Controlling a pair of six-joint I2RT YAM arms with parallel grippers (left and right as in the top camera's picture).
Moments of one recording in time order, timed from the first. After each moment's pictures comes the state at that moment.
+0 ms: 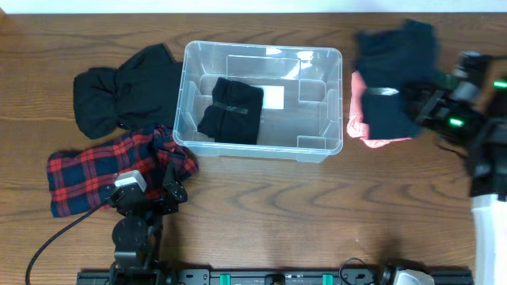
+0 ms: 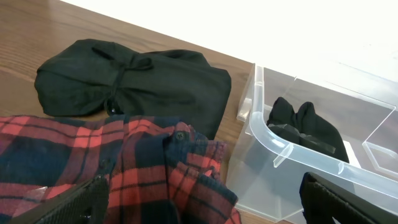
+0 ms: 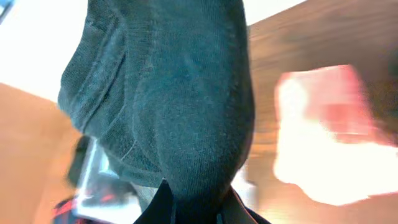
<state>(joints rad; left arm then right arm) -0.05 0.01 0.11 -0.34 -0.13 -0.32 -0.17 1.14 1.26 -0.74 -0.53 0.40</state>
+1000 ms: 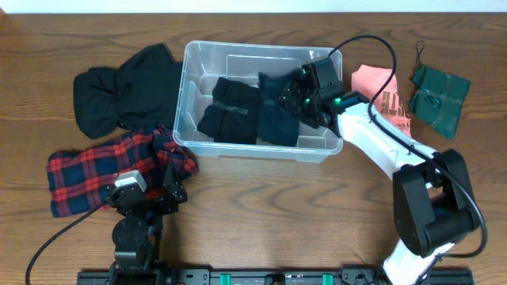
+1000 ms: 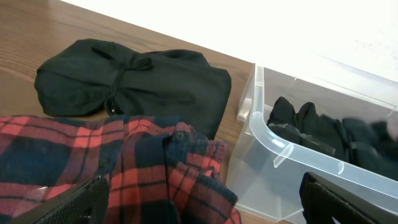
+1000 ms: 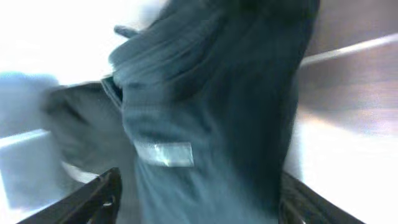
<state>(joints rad) -0.05 0.01 0.11 -0.34 -0.13 -0.32 0.39 1.86 1.25 -0.37 -0.17 0.87</state>
